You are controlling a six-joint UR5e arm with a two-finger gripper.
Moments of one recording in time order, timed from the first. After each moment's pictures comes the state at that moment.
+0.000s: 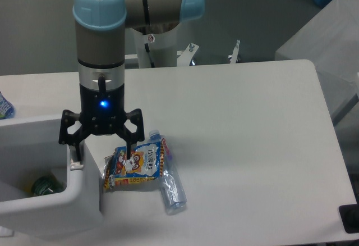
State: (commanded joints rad) arm 2.17 -1.82 -1.48 -0.89 1.39 -0.03
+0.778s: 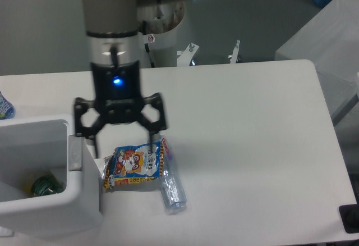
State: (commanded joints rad) arm 2.28 -1.81 -1.33 -0.90 1.70 0.11
